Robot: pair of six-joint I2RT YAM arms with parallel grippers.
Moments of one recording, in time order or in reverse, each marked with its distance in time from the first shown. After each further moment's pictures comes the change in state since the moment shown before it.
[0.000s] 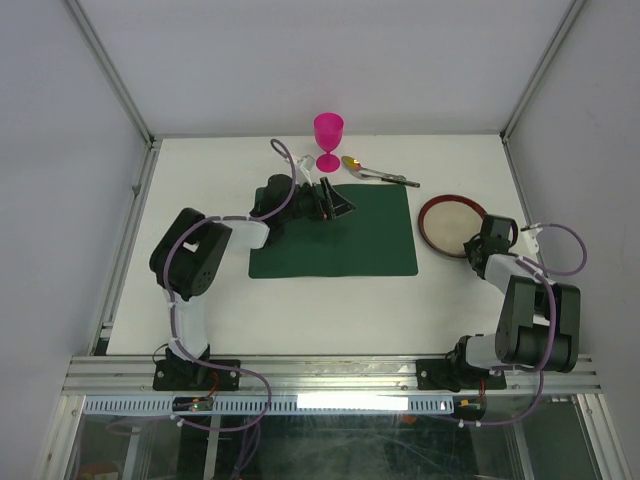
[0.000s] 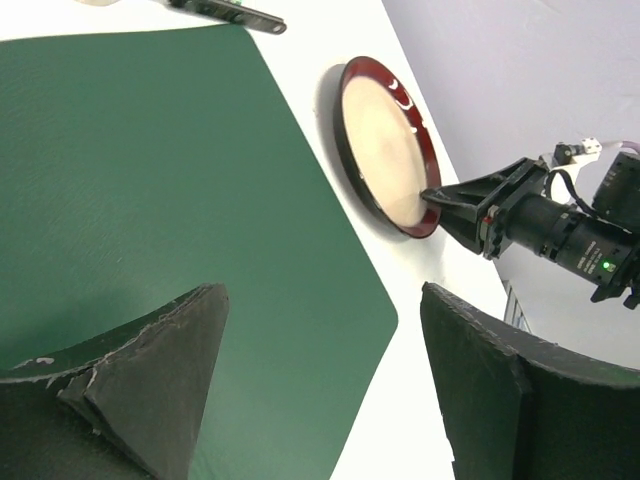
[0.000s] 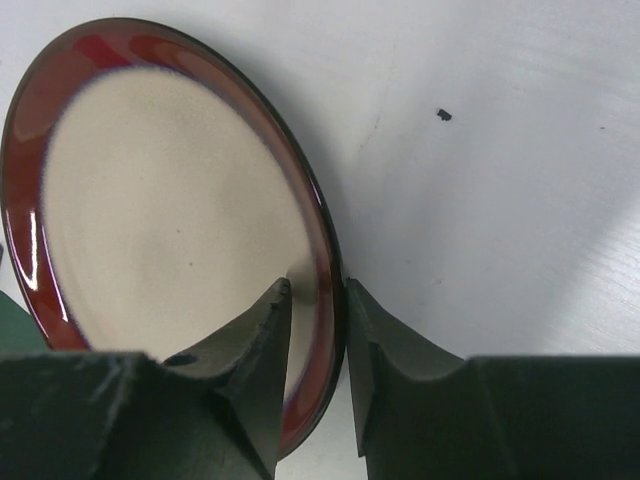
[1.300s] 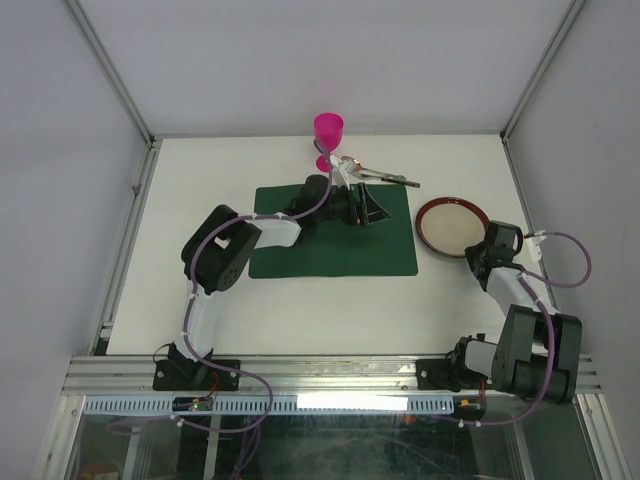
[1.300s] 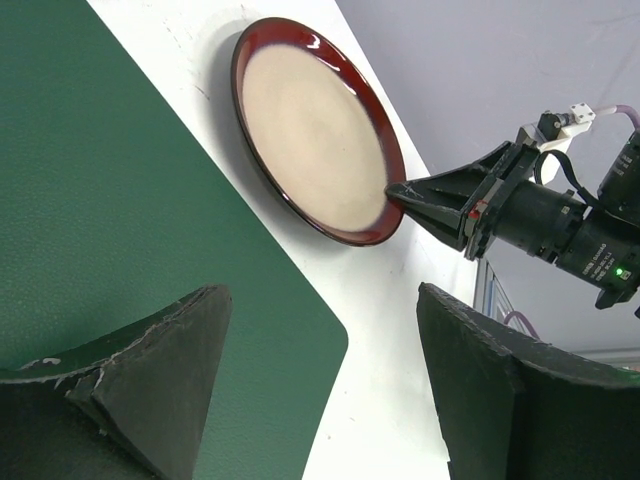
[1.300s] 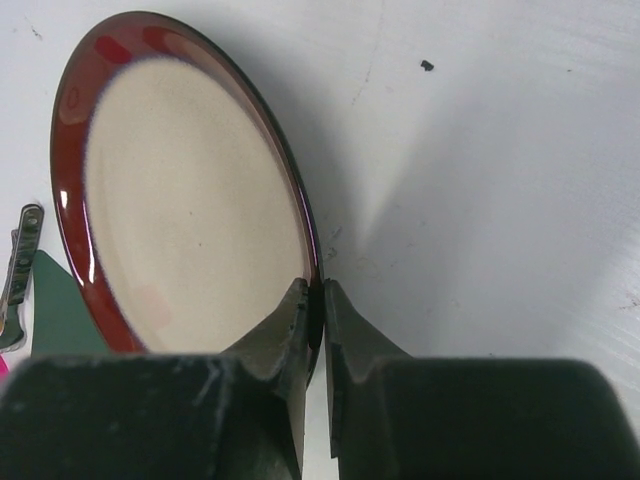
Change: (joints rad) left arm -0.164 0.187 0.262 -0.031 0.029 -0.018; right arm -0.011 -0.167 -0.061 -0.067 -0.060 0.021
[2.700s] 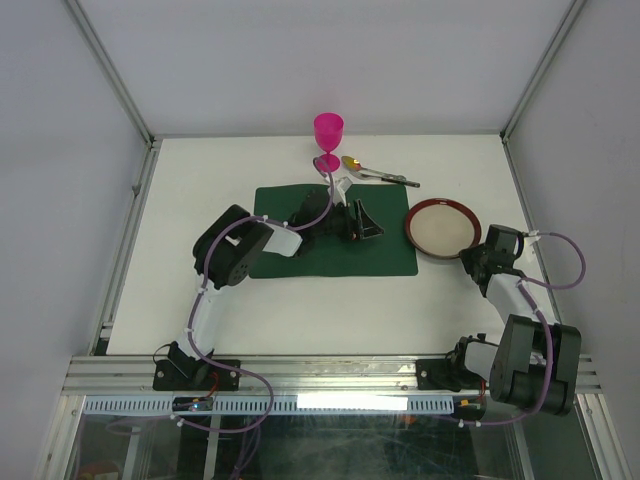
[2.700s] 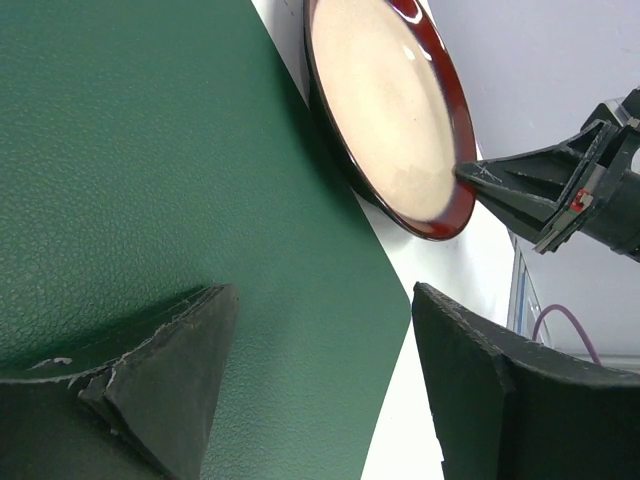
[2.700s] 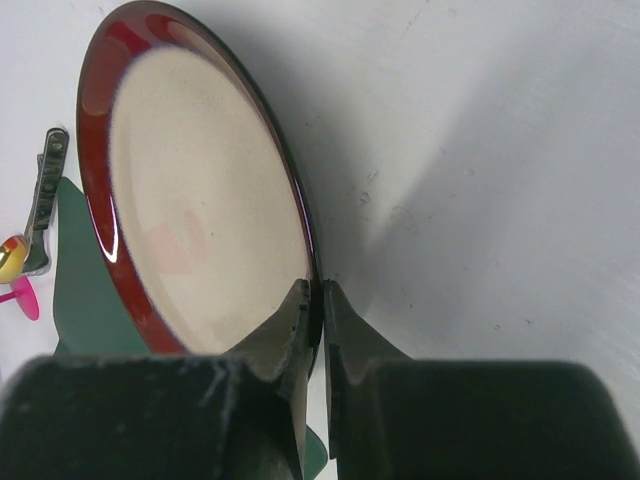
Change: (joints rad) left arm 0.000 0.096 -0.080 0.088 -0.024 -0.022; right arm -0.005 -0.055 -0.039 0.015 -0.161 -0.029
